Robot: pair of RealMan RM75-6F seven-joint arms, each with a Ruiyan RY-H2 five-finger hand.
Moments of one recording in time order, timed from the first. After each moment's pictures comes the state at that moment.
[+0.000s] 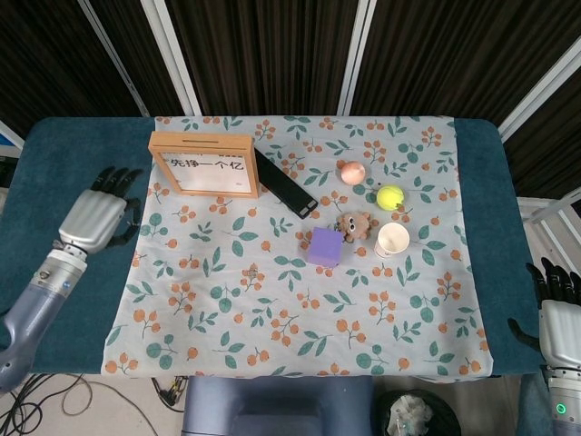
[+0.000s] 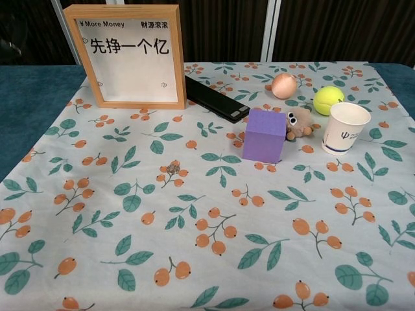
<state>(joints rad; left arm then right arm) -0.64 -1.01 -0.22 -1.70 1.19 0.93 0.23 0.04 -1.13 0.13 -1.71 -1.30 1.49 -0.23</state>
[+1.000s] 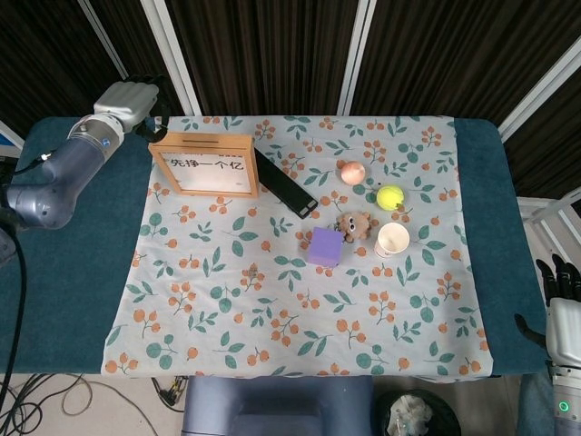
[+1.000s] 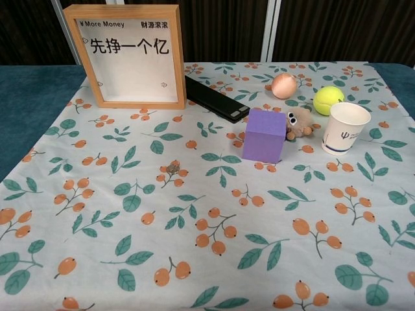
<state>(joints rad) -1.34 -1.11 -0.12 -0.96 0.55 0.13 0.17 0.04 -1.16 0.15 -1.66 -1.29 1.53 -0.24</state>
